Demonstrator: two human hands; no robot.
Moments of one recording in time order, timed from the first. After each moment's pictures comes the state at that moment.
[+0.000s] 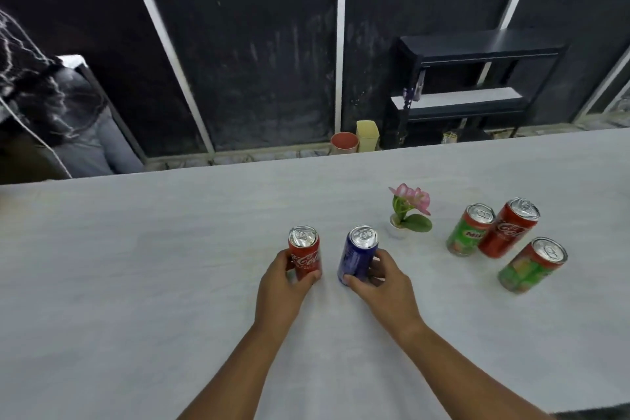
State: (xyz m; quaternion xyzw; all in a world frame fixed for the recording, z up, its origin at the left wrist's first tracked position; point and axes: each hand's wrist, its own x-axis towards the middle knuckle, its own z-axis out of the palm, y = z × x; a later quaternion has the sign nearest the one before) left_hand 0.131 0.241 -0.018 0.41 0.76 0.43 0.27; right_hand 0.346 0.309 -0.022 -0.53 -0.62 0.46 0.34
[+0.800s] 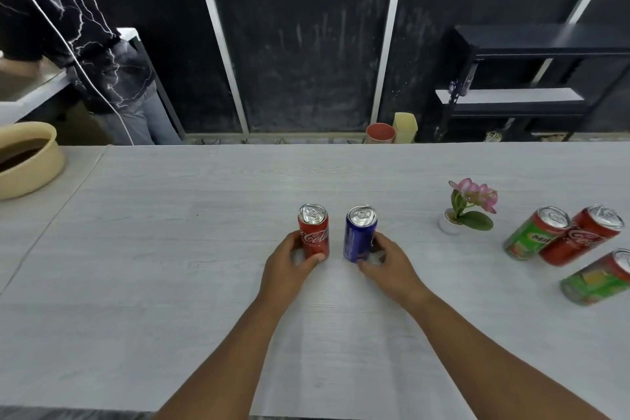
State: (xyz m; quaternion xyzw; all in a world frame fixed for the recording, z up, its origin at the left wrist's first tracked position) left_hand 0.040 0.209 -0.035 0.40 0.75 0.44 0.29; right_hand 0.261 0.324 -0.037 -0.46 -0.72 0.46 0.23
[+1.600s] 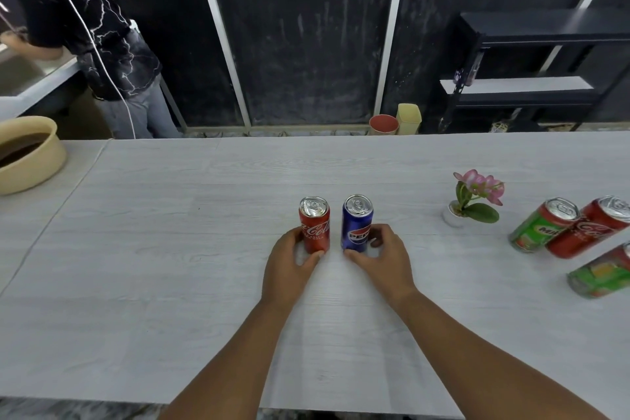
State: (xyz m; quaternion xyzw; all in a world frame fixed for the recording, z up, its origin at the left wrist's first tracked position) left_hand 0.042 0.204 -0.054 0.43 0.77 0.43 0.21; right_hand 0.243 0.310 -0.050 -0.52 -0.69 0.40 0.31
